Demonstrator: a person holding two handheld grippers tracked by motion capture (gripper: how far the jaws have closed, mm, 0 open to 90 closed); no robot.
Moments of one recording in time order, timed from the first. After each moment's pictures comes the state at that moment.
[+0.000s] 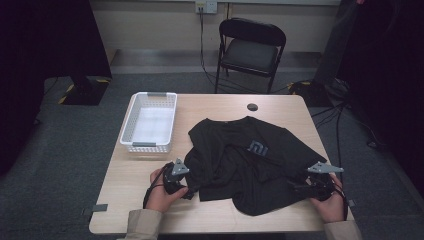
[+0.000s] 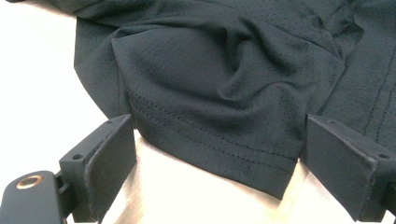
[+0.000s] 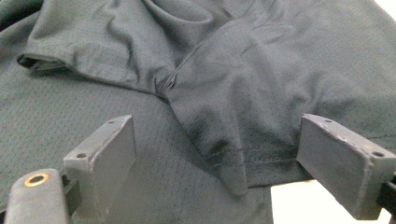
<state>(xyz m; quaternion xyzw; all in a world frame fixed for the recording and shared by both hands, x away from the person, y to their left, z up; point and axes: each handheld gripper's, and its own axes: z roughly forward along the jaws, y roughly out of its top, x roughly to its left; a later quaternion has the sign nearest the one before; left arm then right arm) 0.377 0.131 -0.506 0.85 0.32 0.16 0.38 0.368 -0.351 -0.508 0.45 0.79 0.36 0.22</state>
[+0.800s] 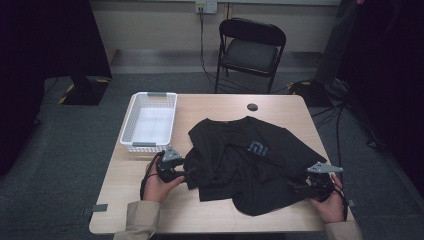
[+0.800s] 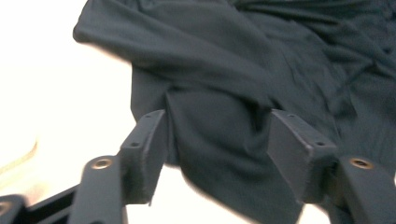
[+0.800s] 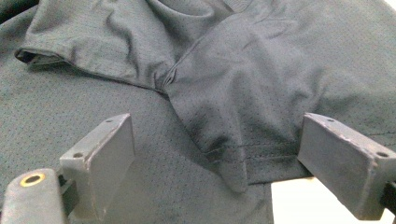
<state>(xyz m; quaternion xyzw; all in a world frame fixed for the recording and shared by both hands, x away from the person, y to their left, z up) 0.401 0.140 -0.471 0.81 0.37 0.16 0.43 0.368 -0.351 -0.508 0.45 0.79 0.36 0.21</state>
